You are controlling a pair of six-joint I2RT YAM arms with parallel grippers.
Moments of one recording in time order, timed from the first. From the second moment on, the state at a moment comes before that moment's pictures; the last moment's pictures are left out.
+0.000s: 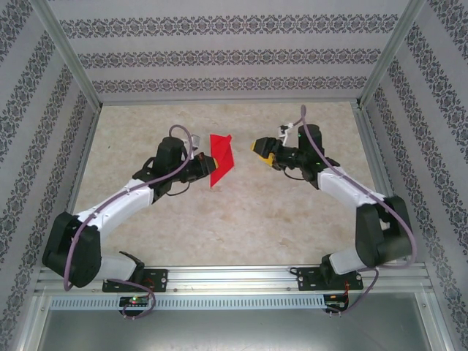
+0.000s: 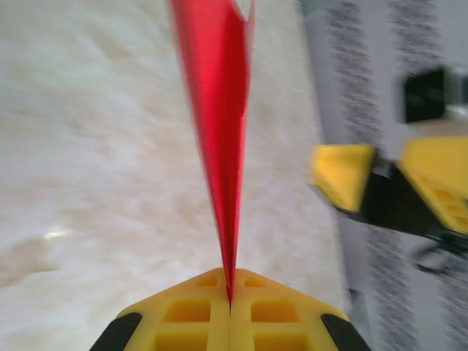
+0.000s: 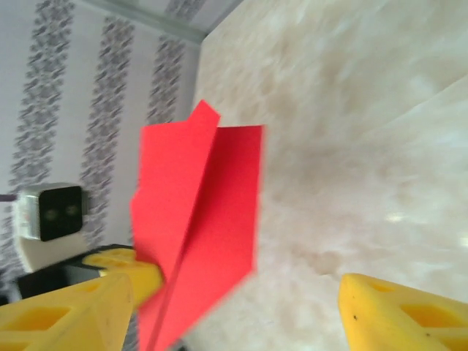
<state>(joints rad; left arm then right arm) -0.47 1.35 0.91 -0.17 0.38 -0.79 0.27 1.43 0.88 0.04 -0.70 0.78</state>
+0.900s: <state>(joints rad) -0.77 1.99 1.55 -1.02 -0.38 -0.64 0.24 1.26 0.74 -0.25 -0.22 0.63</state>
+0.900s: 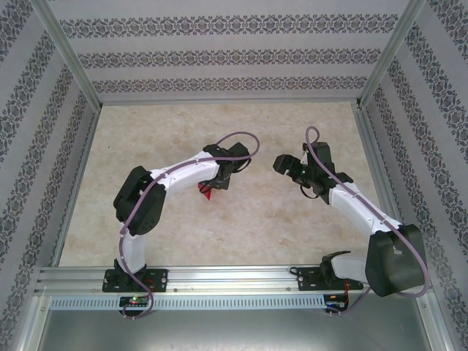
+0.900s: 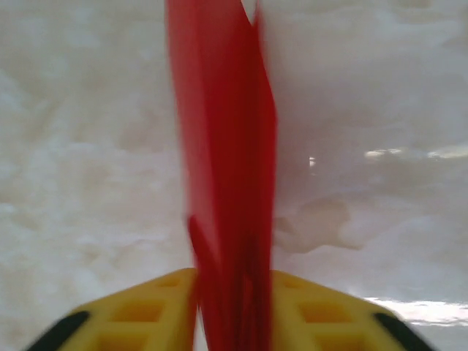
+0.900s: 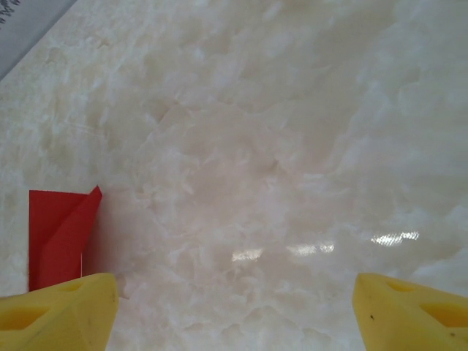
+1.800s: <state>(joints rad) -0.29 1.37 0.90 -0.58 -0.05 -0.74 0.84 1.90 1.22 -0.20 -0.27 0.74</state>
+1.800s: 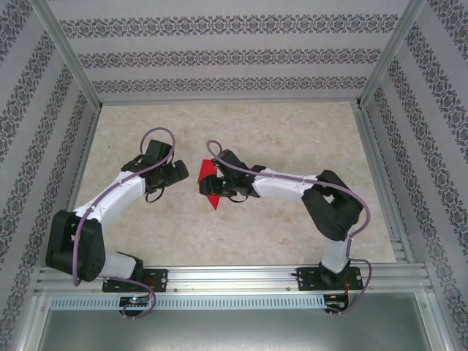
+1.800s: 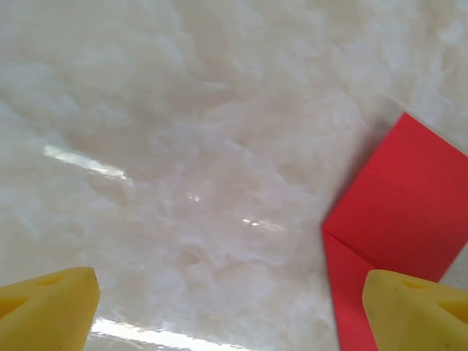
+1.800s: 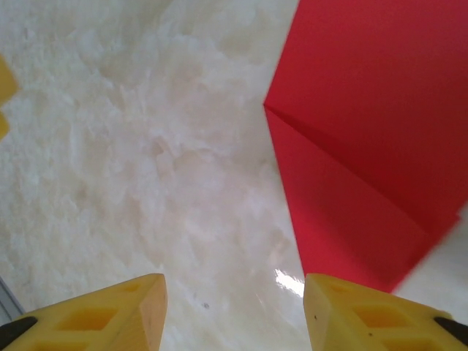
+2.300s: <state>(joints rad) -0.27 1.34 0.86 -0.58 -0.06 -0.73 0.81 2.04 1.38 -0.56 -0.30 0.46</state>
